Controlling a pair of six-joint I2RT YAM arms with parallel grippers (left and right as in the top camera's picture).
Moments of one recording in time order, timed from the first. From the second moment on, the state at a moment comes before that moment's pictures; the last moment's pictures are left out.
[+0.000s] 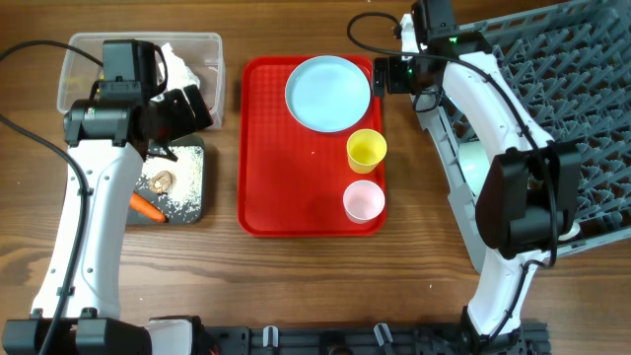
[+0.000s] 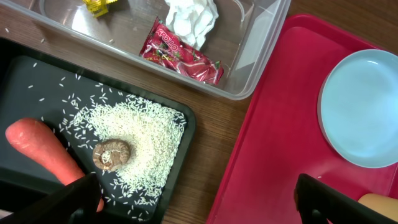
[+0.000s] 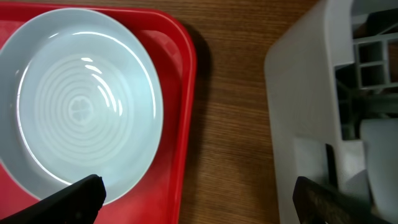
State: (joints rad) left arm 0.00 1.49 1.40 -0.99 -0.05 -0.38; right arm 0.19 2.10 1.75 -0.80 -0.11 0.10
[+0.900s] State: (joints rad) left arm 0.00 1.49 1.40 -0.99 -0.05 -0.38; right arm 0.20 2.13 1.75 -0.68 0.04 0.11
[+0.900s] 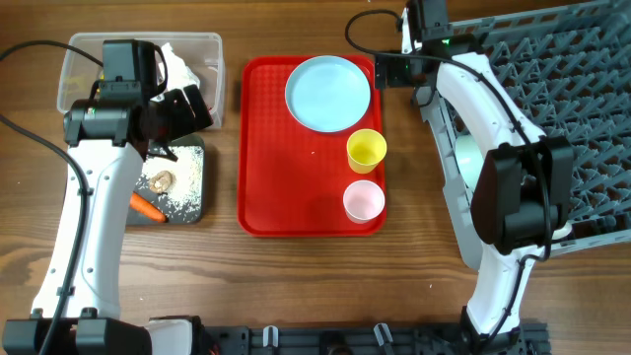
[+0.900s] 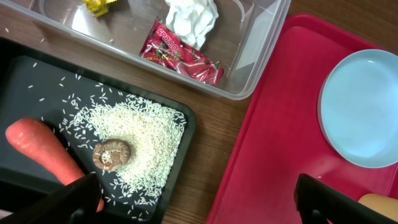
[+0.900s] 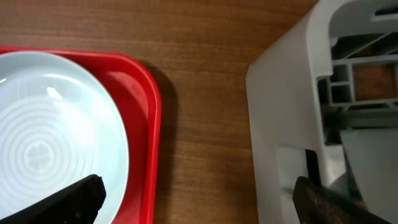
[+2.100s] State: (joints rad) left arm 0.00 1.49 1.40 -0.99 -0.05 -0.38; right arm 0.19 2.15 1.75 -0.59 0.12 0.13
